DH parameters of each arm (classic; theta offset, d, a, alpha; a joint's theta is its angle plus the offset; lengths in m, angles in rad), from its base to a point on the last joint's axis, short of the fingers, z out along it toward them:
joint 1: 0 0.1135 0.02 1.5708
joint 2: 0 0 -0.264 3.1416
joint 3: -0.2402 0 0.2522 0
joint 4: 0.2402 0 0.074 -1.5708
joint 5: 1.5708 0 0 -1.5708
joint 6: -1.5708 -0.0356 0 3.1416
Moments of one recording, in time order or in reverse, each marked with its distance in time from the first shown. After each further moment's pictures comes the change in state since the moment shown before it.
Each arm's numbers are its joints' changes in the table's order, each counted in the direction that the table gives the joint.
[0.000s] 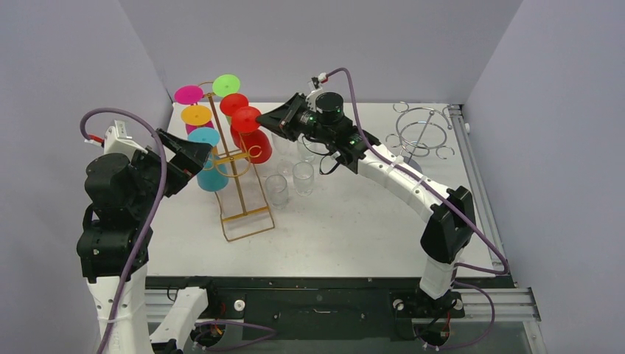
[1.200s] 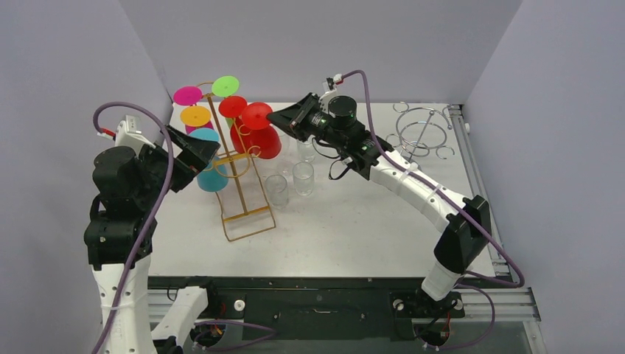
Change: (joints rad) left arm 0.000 -0.017 0.047 -0.046 0.069 0.011; right arm -0.008 0.108 0.105 -0.030 0.066 -0.011
